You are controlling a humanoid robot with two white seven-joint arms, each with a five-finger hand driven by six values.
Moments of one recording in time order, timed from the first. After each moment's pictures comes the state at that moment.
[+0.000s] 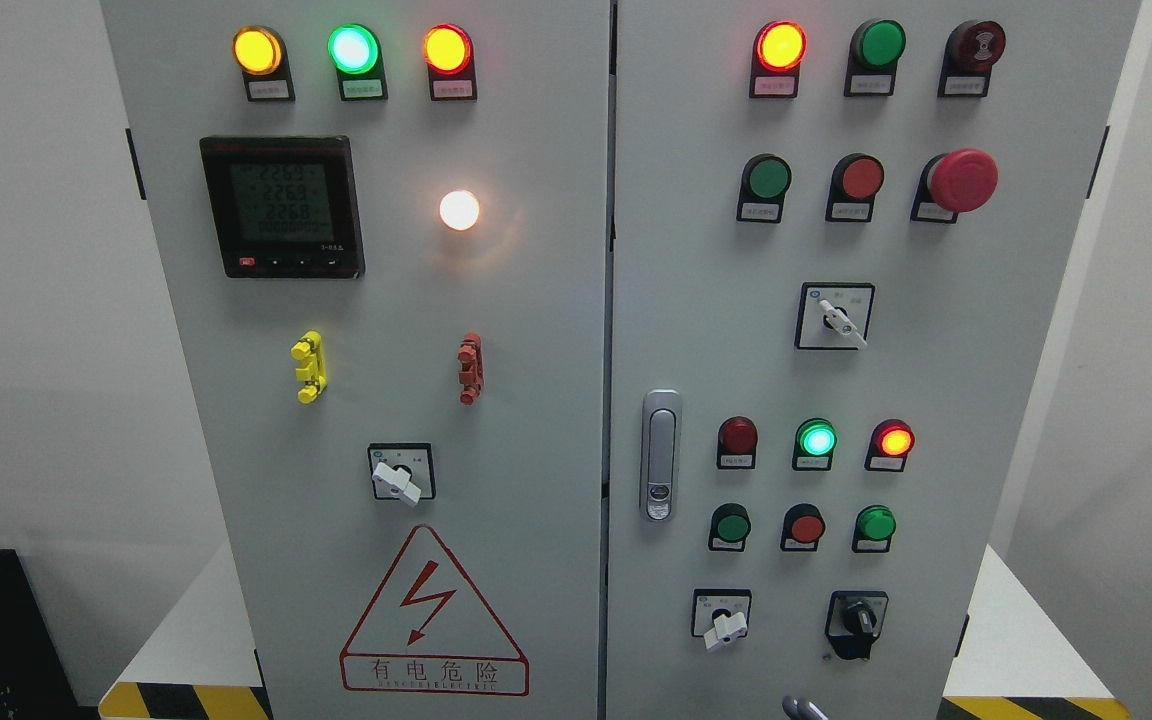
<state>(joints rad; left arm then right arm) 0.04 -0.10 -0.16 -0.07 0.12 -0.03 -0.02 0.28 0.12 0.05 -2.03 -0.10 -0.12 0.24</state>
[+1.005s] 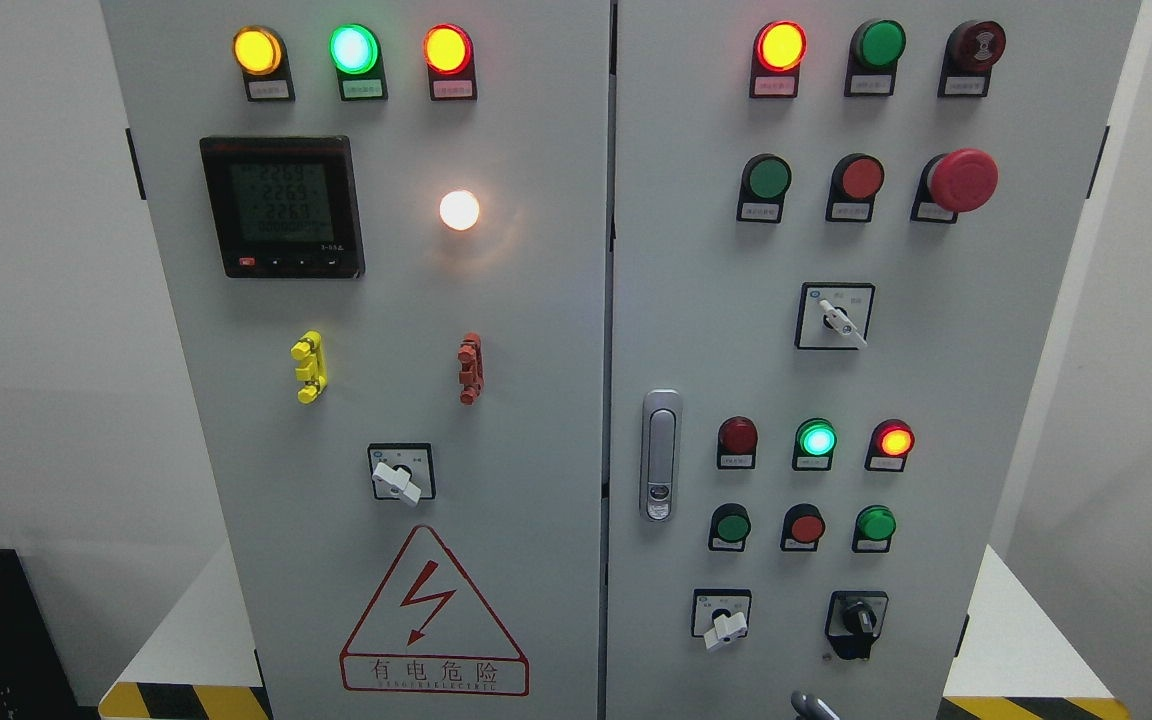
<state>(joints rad) 0.04 -0.10 -0.16 -0.07 0.12 -0.03 -0.02 0.28 0.12 0.05 -2.03 -0.04 -0.17 0.23</state>
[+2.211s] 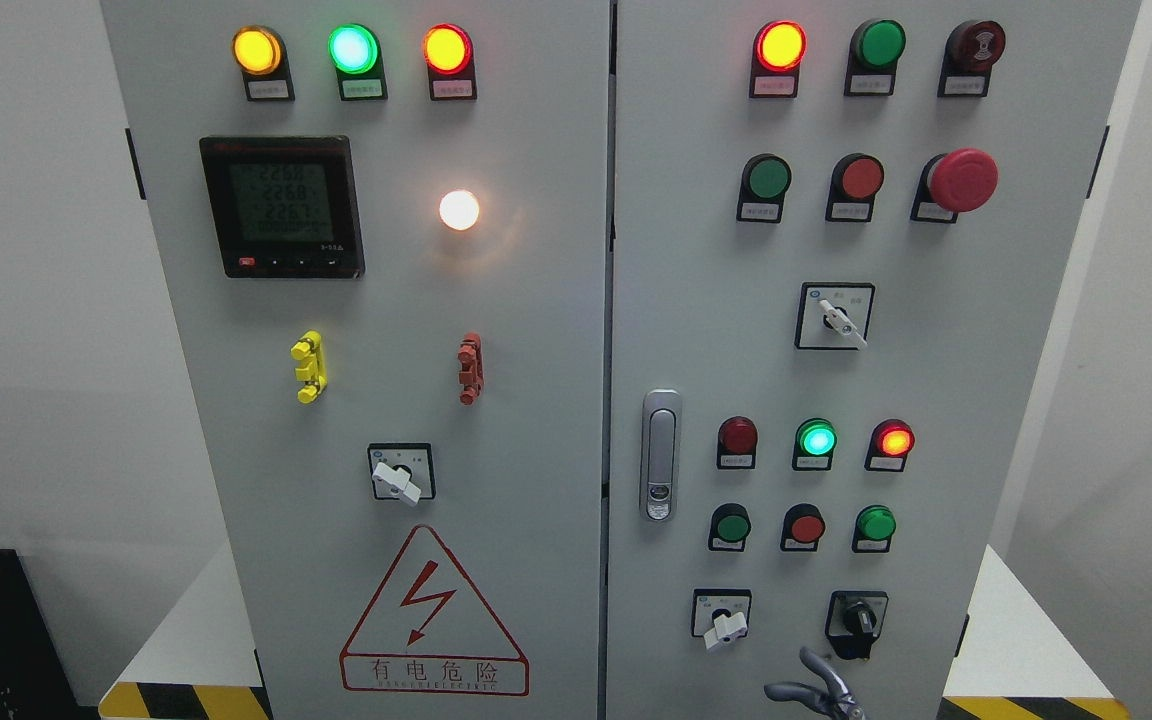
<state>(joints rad) 0.04 -0.10 -0.16 -0.07 0.12 -0.03 -0.02 0.16 0.12 0.01 -1.99 0.41 -0.27 0.14</state>
